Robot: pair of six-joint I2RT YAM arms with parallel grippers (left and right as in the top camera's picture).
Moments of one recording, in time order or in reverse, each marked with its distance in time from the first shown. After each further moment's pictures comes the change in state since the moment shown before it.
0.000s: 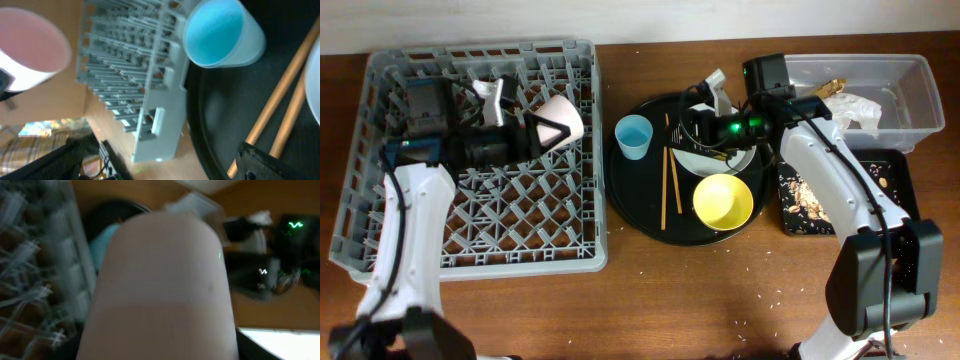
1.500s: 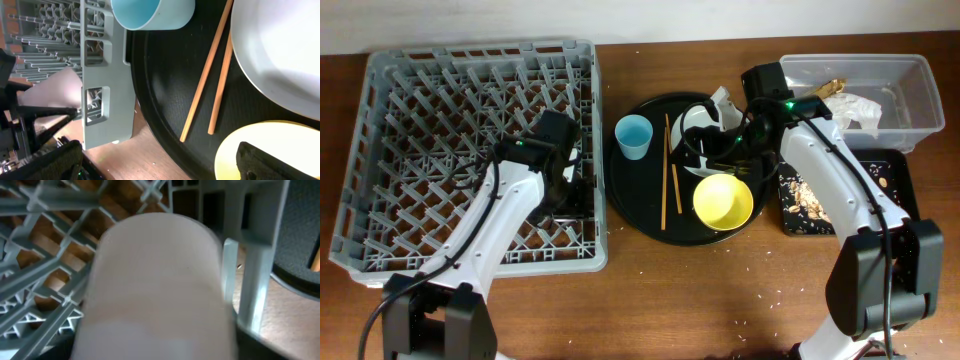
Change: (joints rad) left arm -0.394 0.084 -0.082 -0.299 -0.887 -0.112; right arm 0.000 0.000 0.000 -0.172 0.208 -0.084
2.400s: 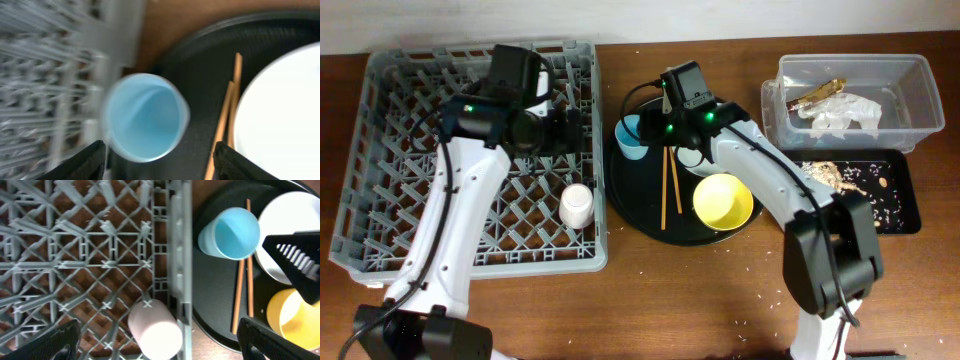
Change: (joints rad) left arm 0.088 0.002 0.378 -0.009 0.029 -0.027; right arm 0.249 0.175 0.097 0.400 0.515 0.266
